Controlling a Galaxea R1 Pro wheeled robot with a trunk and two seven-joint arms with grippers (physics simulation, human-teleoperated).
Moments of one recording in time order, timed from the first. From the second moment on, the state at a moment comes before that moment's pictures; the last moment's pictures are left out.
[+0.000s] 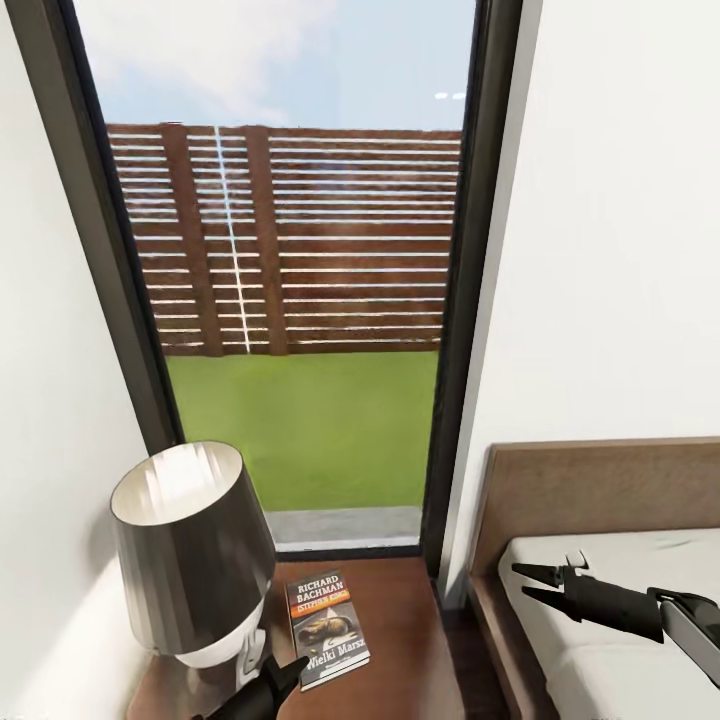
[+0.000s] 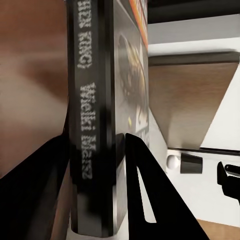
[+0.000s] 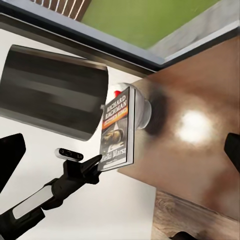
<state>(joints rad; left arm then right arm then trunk) -0.30 0.00 0.04 -0.43 0.80 0.41 -0.76 -0.51 -0.56 0.33 -0.62 -0.88 0.72 1.09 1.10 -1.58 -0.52</state>
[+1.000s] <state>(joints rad) -0.30 0.00 0.04 -0.43 0.80 0.41 -0.76 -0.51 -0.56 0.33 -0.62 -0.88 0.72 1.09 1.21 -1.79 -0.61</state>
